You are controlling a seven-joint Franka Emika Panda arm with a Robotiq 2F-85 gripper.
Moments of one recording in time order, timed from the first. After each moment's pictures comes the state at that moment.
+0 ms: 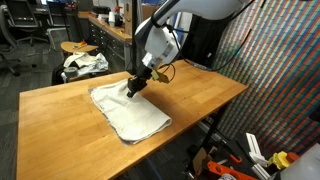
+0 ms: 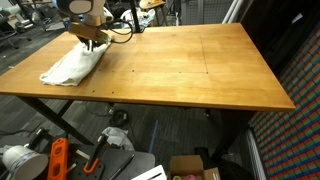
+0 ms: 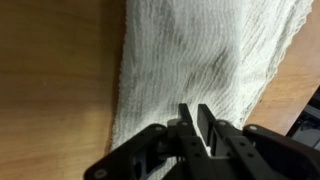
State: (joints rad) arm -0.19 0.49 0.30 -1.99 0.70 2.48 -0.78
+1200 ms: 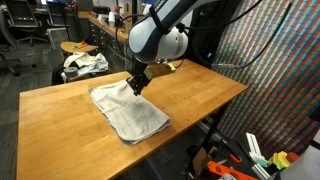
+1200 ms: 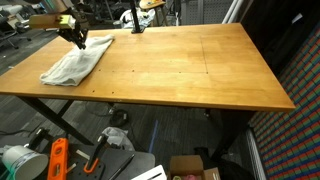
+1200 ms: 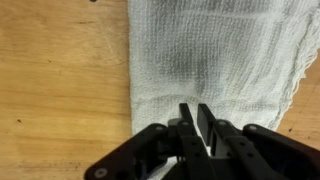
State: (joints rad) arm 0.27 0.22 -0.05 -2.22 0.14 2.61 -0.06
